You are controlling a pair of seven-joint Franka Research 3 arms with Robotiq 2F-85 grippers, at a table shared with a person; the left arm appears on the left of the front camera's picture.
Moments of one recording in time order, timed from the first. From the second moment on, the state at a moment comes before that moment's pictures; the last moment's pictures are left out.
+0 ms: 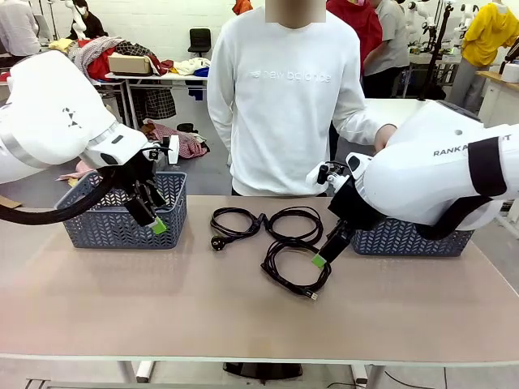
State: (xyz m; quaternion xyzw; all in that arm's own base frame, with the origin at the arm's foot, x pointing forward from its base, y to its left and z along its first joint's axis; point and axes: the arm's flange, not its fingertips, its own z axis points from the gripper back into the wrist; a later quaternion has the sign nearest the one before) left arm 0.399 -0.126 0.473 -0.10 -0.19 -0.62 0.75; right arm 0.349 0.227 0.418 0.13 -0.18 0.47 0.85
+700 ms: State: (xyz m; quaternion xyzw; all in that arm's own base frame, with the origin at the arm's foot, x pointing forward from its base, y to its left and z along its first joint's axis) left arm 0.399 -0.126 0.473 -0.10 -0.19 -0.62 0.75; right arm 0.358 0.241 0.397 0.12 -0.17 0.48 0.85
